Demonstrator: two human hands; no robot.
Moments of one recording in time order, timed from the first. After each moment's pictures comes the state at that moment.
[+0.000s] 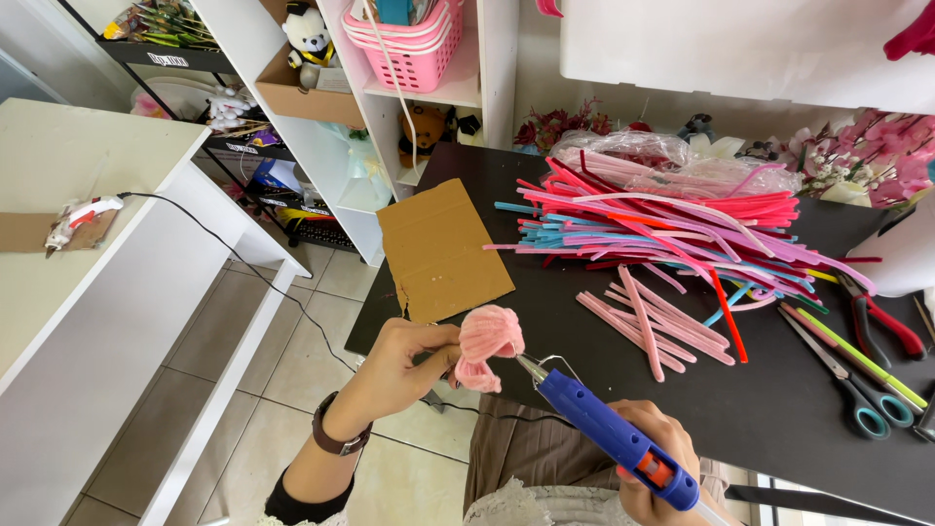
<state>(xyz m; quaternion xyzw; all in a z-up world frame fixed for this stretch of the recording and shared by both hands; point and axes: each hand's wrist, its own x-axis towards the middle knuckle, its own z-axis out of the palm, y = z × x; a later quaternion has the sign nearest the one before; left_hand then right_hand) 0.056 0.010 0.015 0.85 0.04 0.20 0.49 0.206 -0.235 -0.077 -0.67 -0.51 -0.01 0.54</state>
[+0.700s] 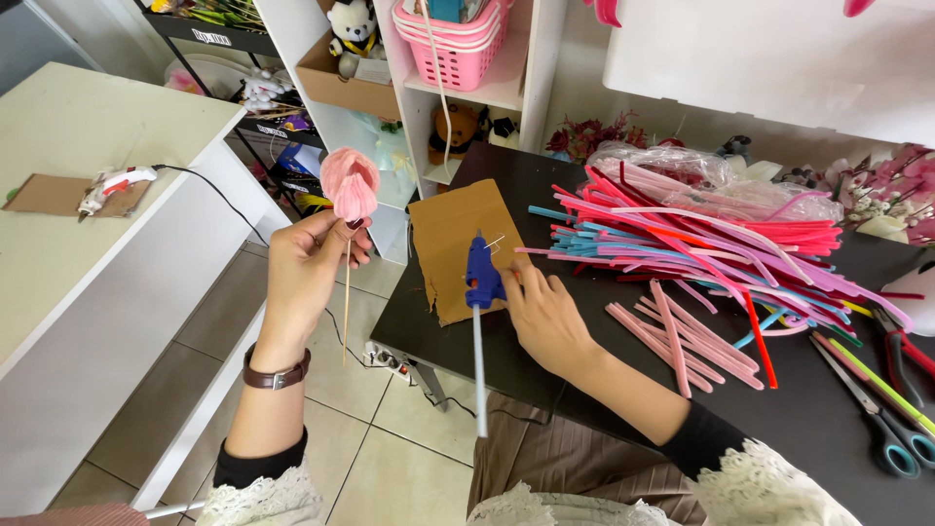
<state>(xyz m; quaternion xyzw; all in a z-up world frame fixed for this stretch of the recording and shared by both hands) 0.019 0.112 0.026 0.69 0.29 0.42 0.51 0.227 -0.042 -0.083 -0.67 -0.68 -0.29 0.12</state>
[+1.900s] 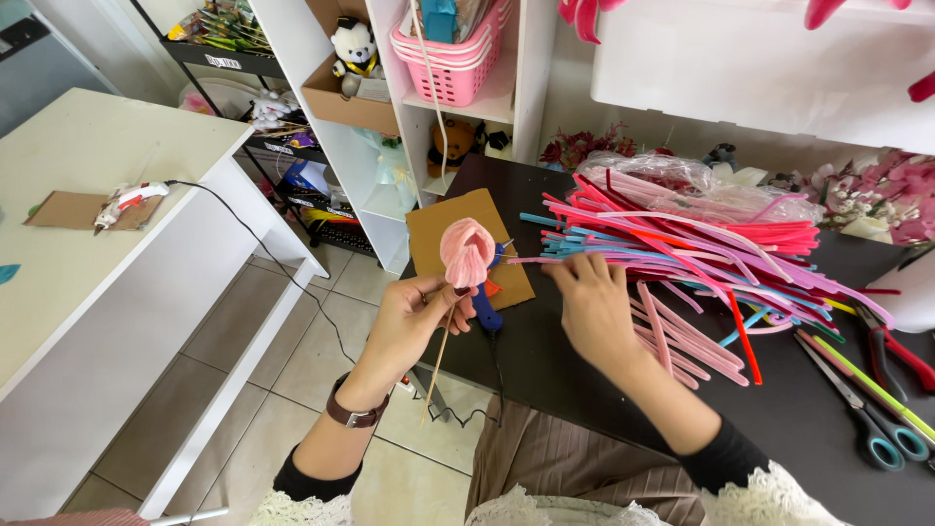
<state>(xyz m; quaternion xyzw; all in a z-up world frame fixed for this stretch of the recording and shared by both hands) 0.066 0.021 0.012 0.64 0.22 0.31 0.67 0.273 -0.079 -0.068 -0.75 -0.59 -0.25 0.16</state>
